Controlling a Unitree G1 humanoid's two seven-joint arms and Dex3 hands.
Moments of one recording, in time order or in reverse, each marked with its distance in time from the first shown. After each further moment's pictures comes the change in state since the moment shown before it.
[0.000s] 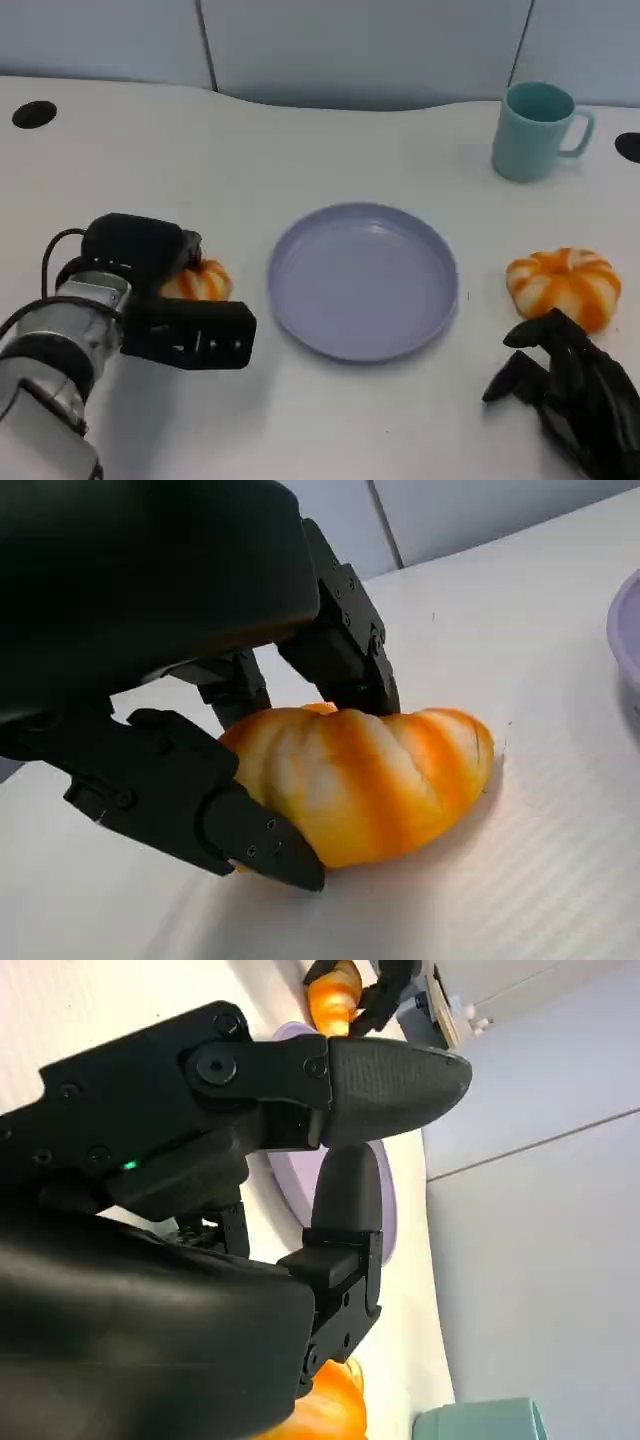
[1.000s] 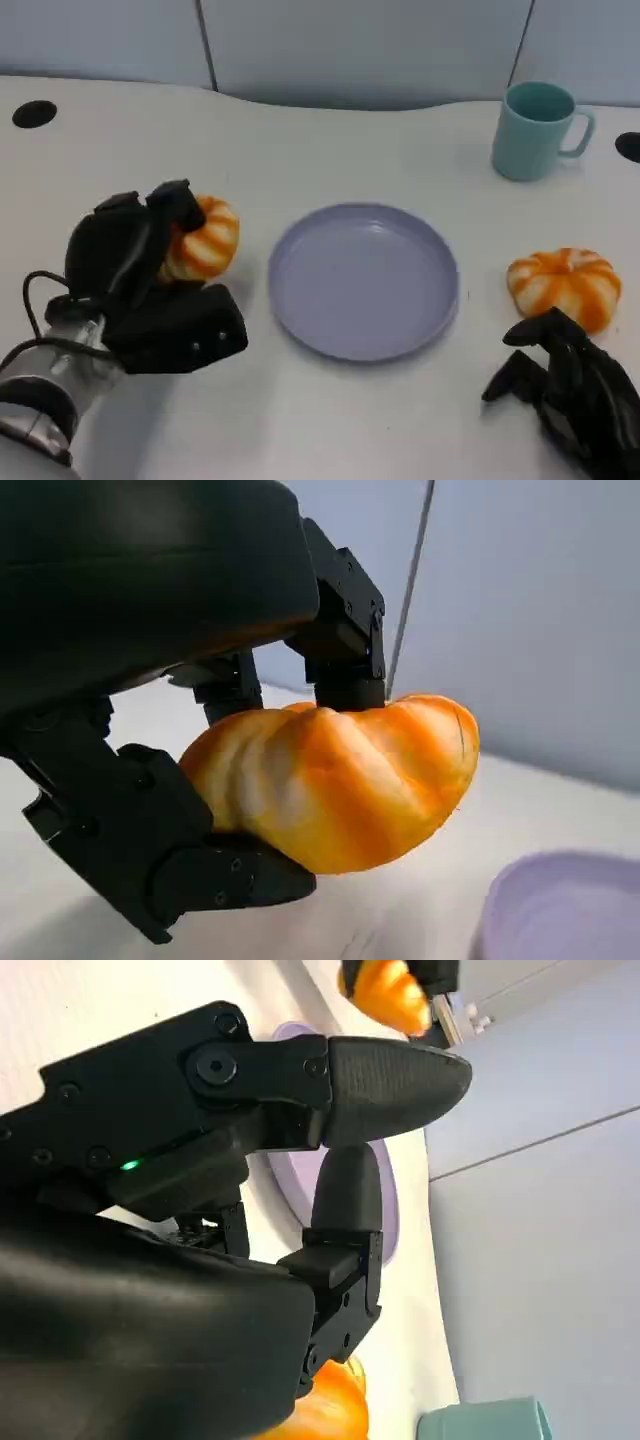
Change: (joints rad) left arm 0.114 0.010 0.257 -0.035 -0.199 -0.366 0.373; right arm -0.001 -0.001 0.002 -0.013 0.007 0.030 -0.006
